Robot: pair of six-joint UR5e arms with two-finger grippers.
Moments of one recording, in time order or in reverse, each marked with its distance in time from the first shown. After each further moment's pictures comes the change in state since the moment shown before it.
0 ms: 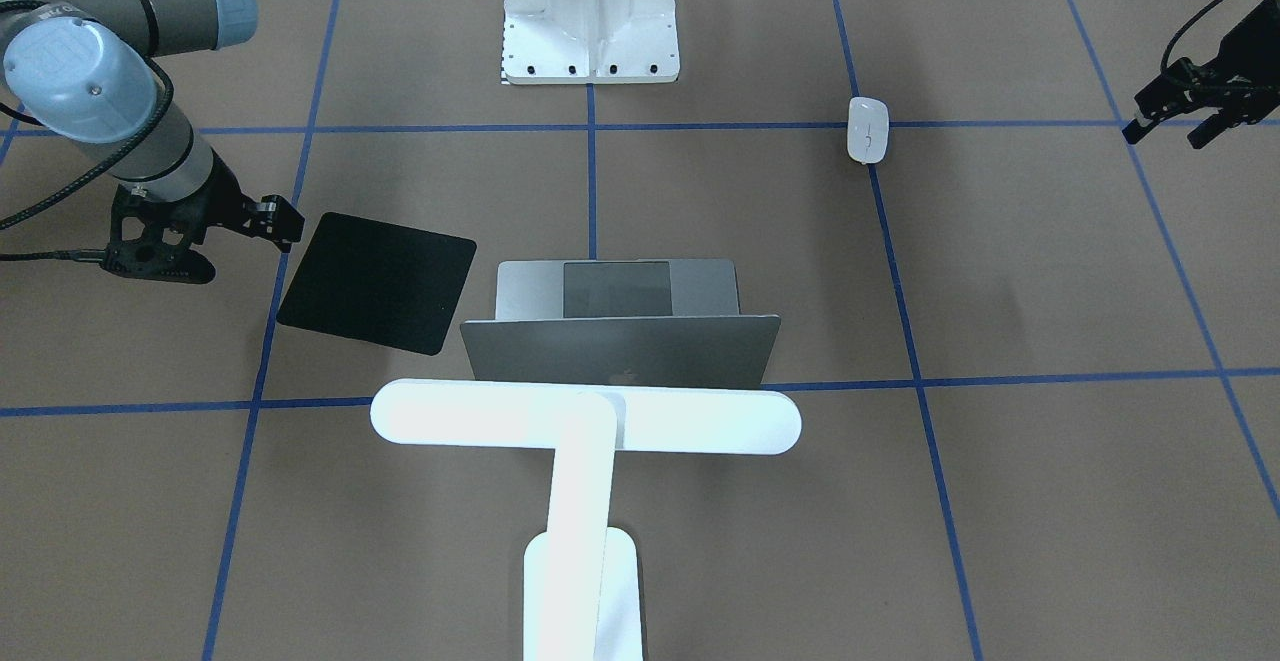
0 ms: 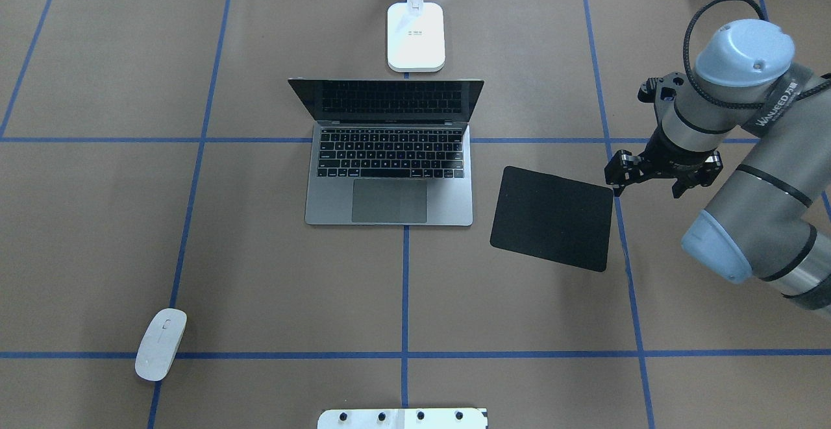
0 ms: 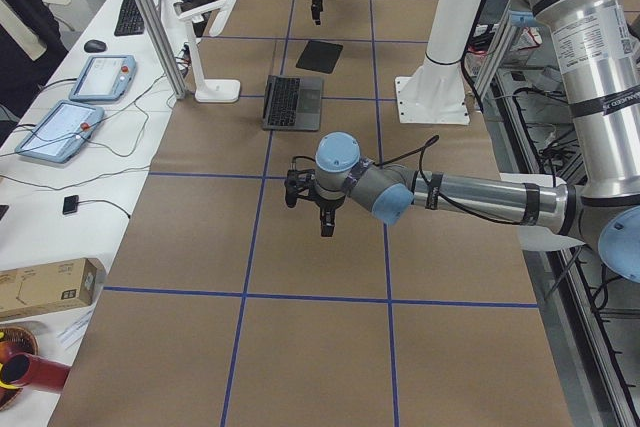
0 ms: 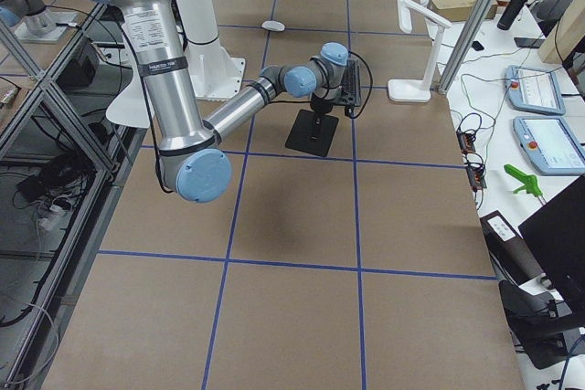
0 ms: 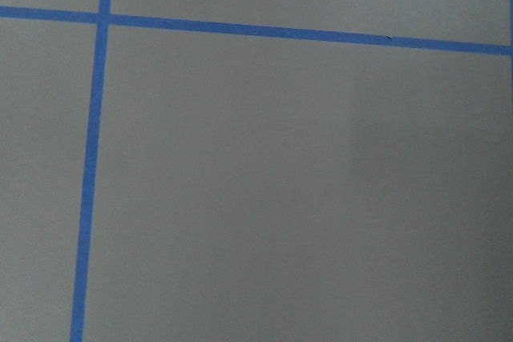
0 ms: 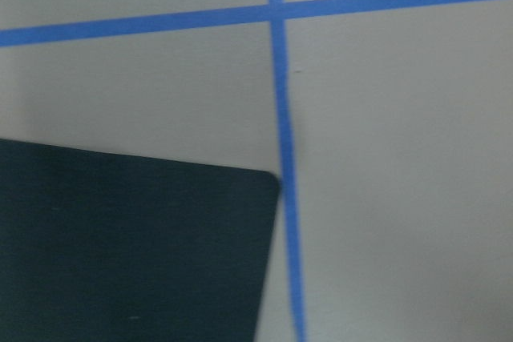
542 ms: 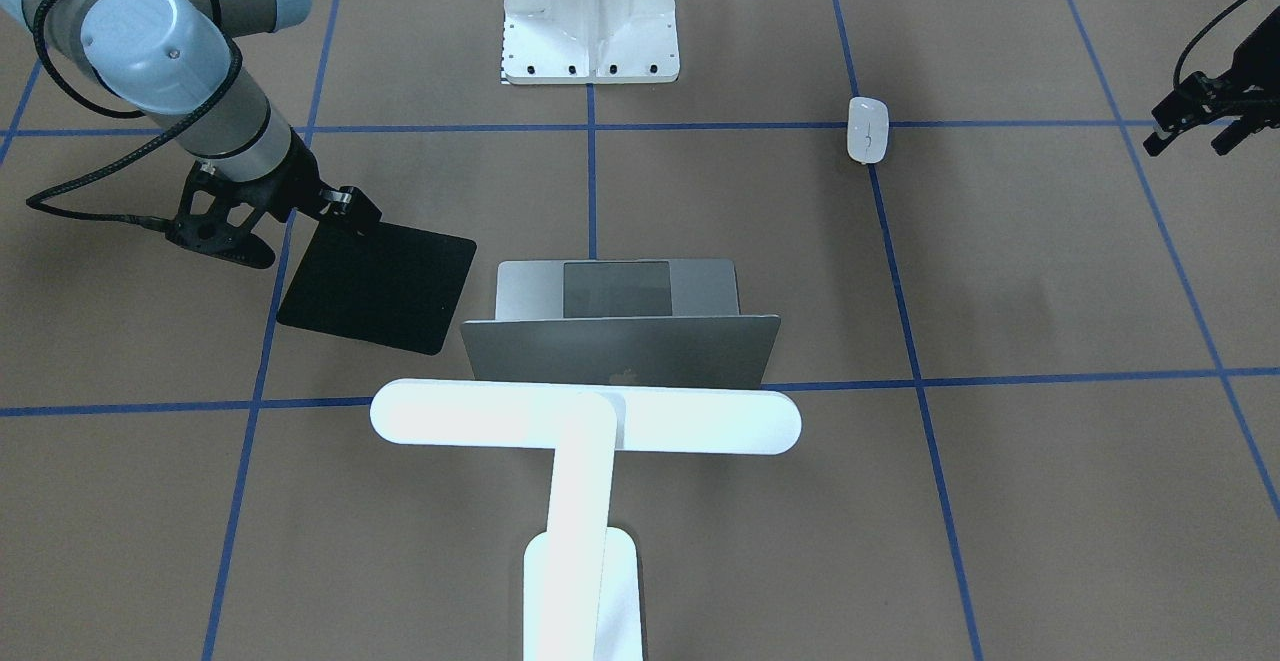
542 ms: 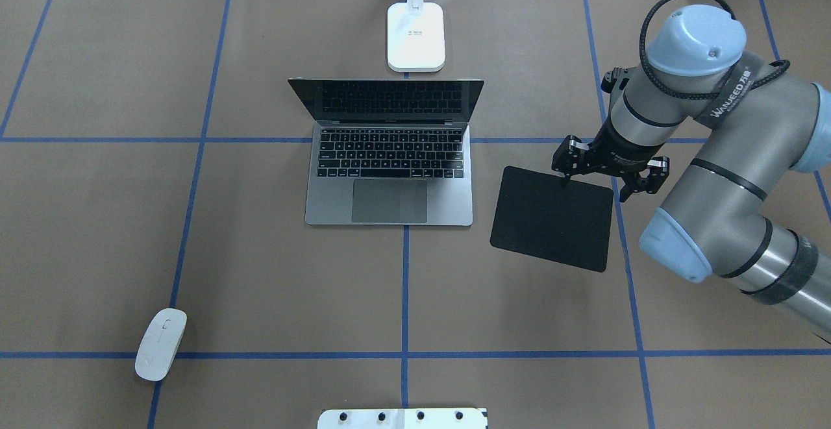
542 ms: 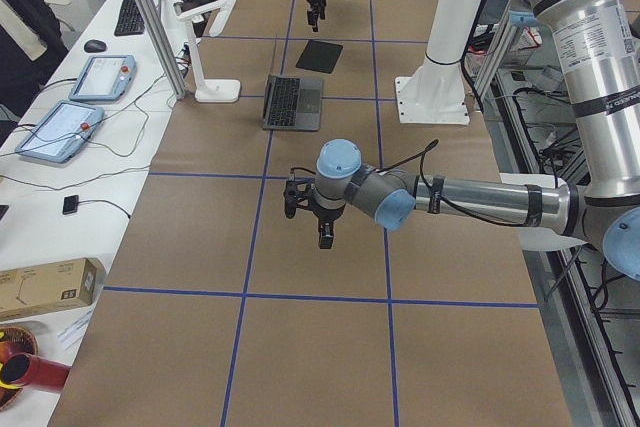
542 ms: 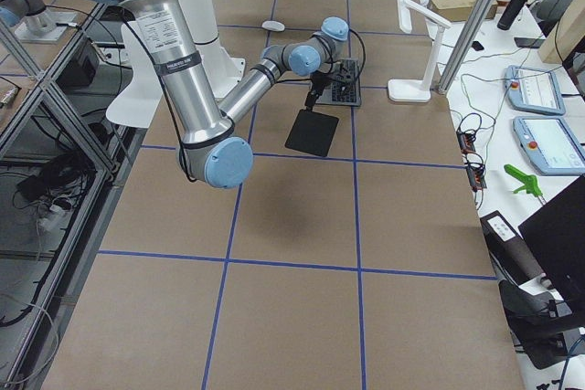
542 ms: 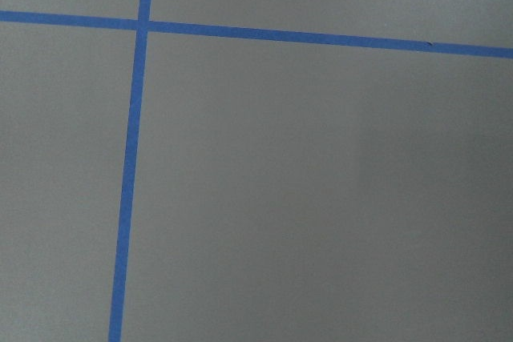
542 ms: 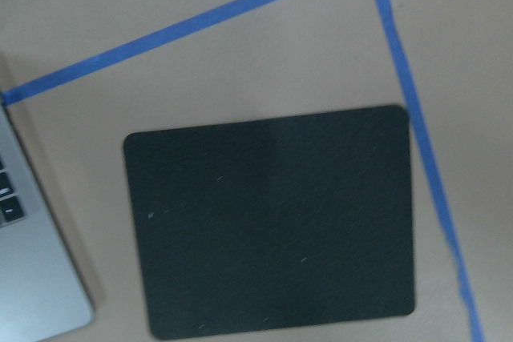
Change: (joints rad) left arm -0.003 0.016 0.016 0.008 0.084 0.004; right arm -0.054 0.116 0.001 -0.001 0.028 0.304
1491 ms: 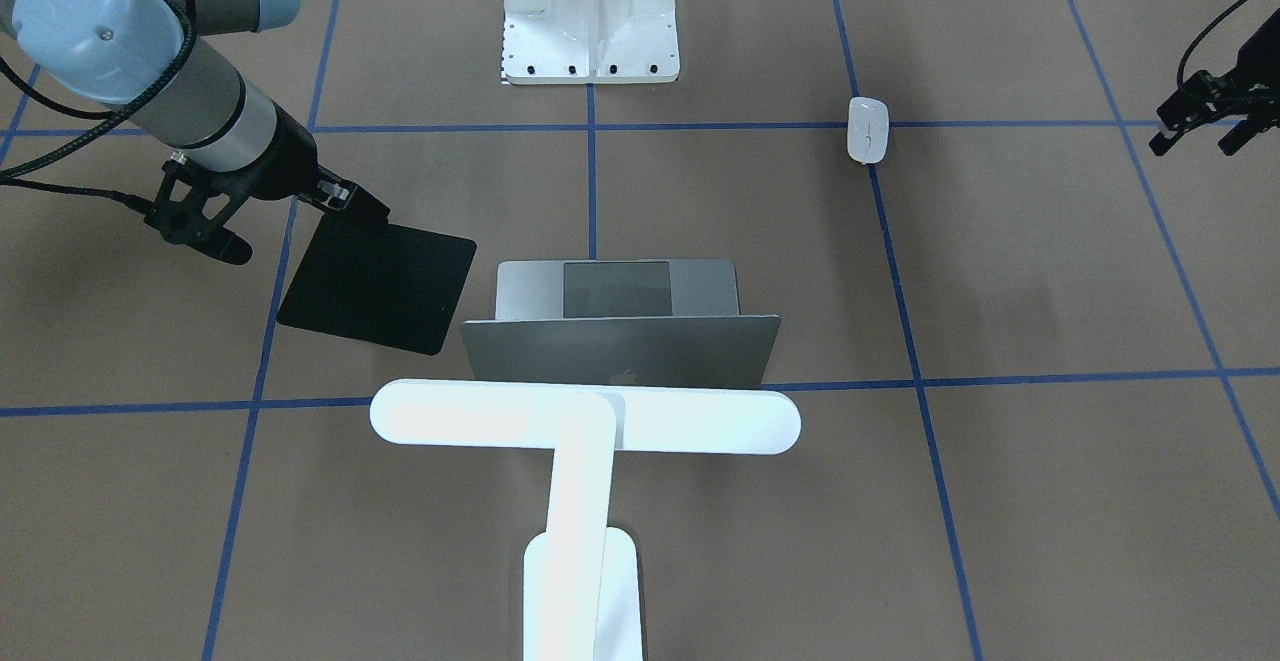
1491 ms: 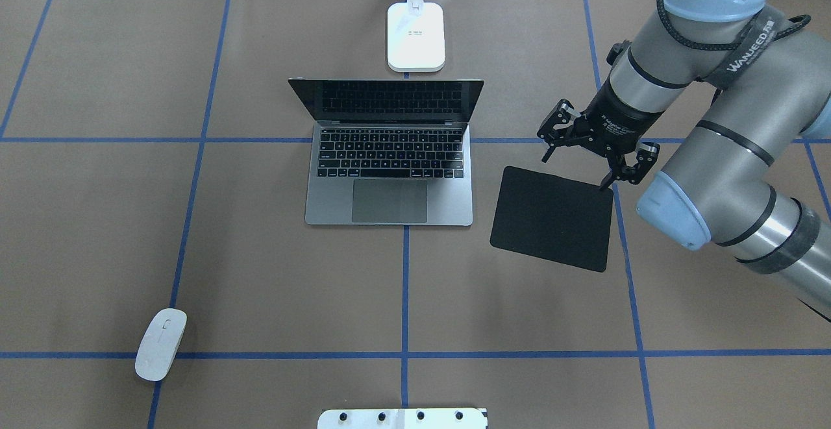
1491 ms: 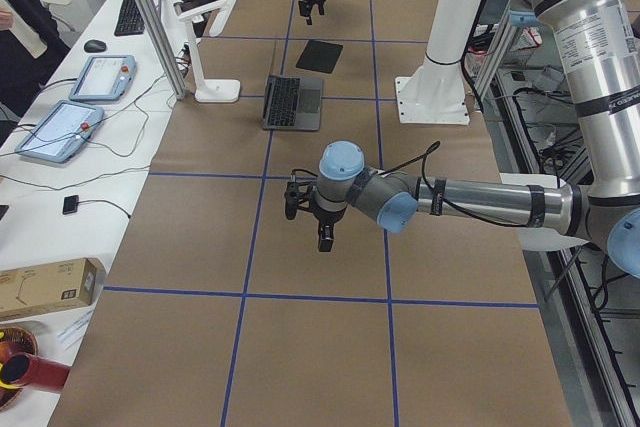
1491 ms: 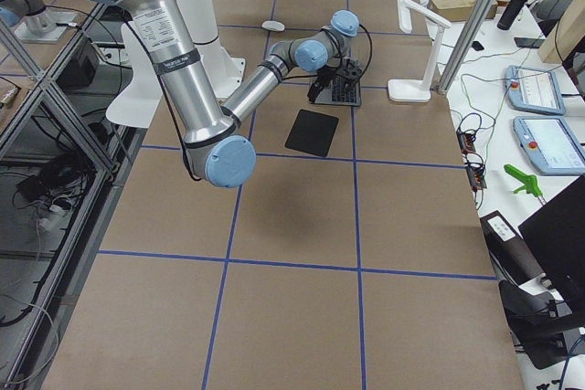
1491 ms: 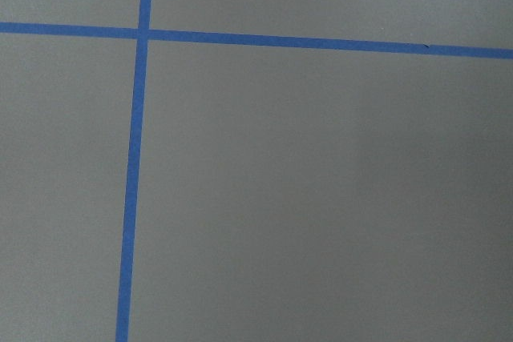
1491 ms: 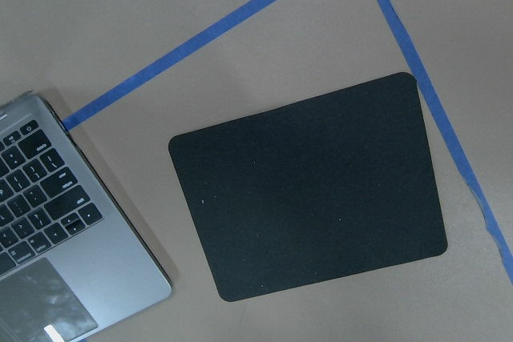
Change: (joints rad) left arm -0.005 0.012 0.007 -0.021 0.030 0.019; right arm 0.047 0.089 -0.006 0.001 0.159 0.254
